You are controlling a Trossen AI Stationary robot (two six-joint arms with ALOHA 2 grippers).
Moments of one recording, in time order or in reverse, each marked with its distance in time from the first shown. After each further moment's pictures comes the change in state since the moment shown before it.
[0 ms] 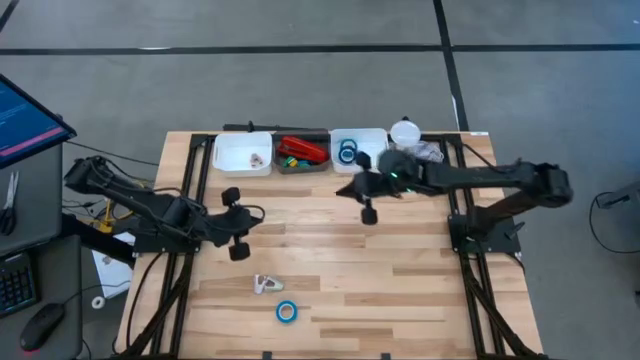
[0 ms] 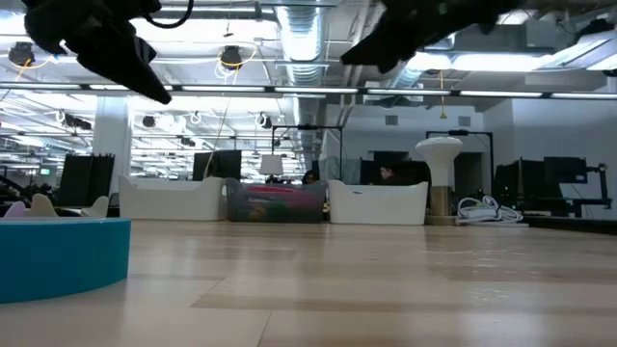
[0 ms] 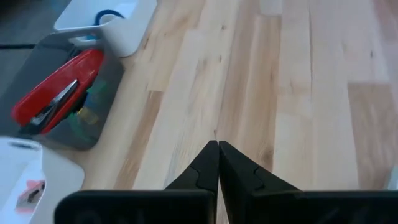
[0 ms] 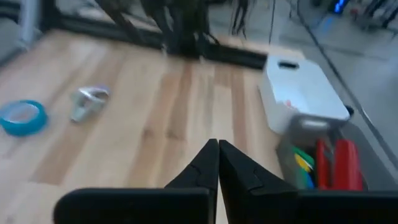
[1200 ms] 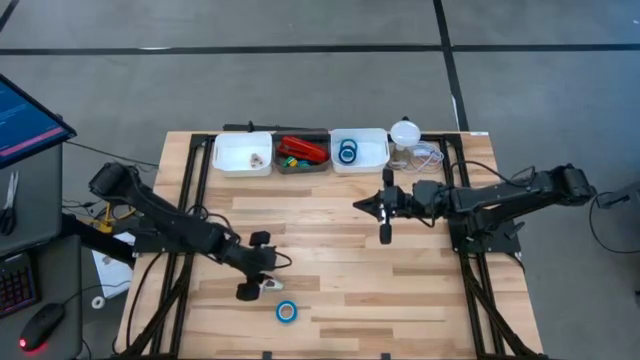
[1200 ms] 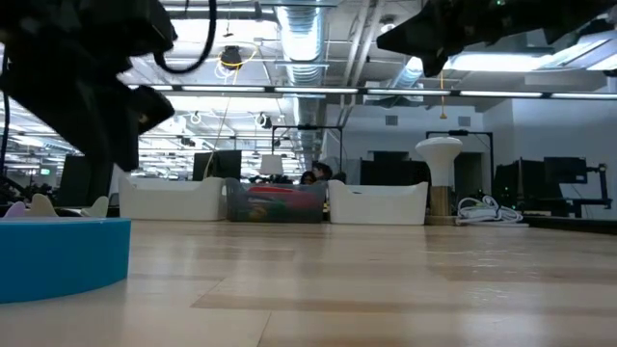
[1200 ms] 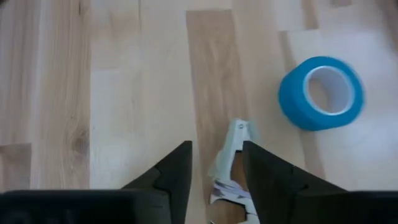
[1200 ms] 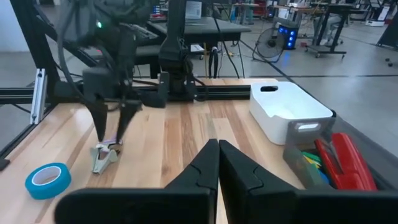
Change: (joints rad) left arm -0.089 0.453 0.063 0.244 0.474 -0.084; right arm 0.225 -0.234 -0.358 0.377 0.312 0.259
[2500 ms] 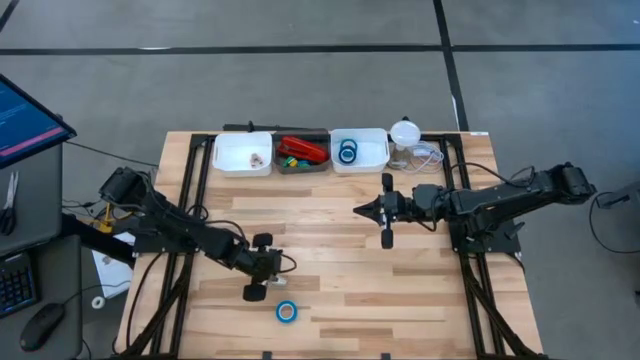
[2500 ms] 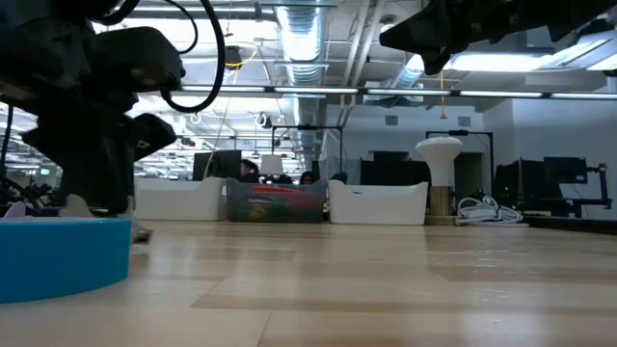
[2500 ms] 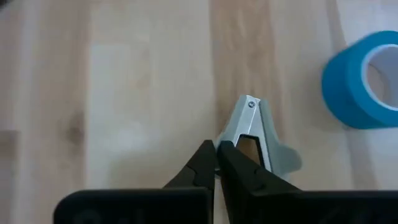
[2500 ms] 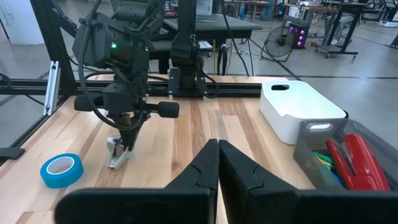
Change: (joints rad) left arm 0.012 0.131 0.000 0.037 -0.036 -0.026; right arm 0.037 0.000 0.000 -0.016 0.002 -0.011
